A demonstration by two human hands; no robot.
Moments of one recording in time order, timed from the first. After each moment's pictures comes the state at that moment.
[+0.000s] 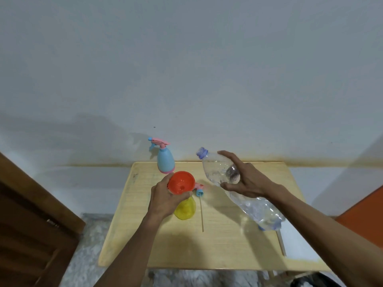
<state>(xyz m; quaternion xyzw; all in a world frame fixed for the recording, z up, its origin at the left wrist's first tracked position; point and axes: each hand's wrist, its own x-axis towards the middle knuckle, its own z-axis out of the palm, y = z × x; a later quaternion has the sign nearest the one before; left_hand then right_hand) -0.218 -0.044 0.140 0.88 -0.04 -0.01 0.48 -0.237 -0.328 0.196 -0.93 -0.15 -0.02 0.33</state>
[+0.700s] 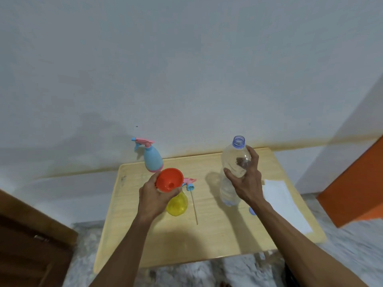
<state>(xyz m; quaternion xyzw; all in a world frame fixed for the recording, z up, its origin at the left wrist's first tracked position) -0.216 -0.042 0.136 0.88 -0.03 0.00 0.47 -0.279 -0.316 0.142 -0.80 0.16 -0.25 0.51</state>
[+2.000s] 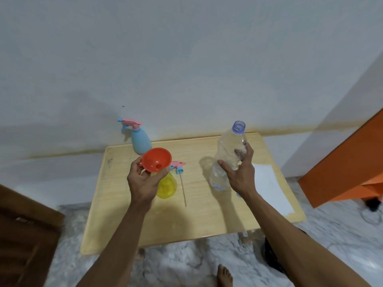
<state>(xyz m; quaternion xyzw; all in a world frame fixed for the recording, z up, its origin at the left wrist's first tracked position) -0.235 -0.060 0.131 0.66 0.07 0.00 0.75 -0.297 -0.320 0.121 -0.79 0.23 -0.21 0.52</state>
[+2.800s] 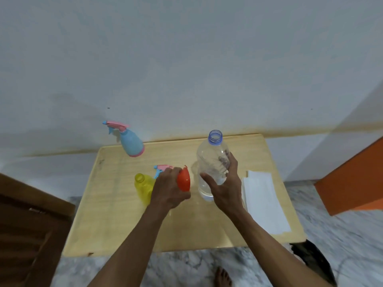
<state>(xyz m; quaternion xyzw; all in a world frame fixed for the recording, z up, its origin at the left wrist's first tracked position) -0.227 -0.180 0.112 0.96 -0.12 -0.08 0.23 -0.290 -0.351 0.107 -0.79 0.14 -0.20 0.57</state>
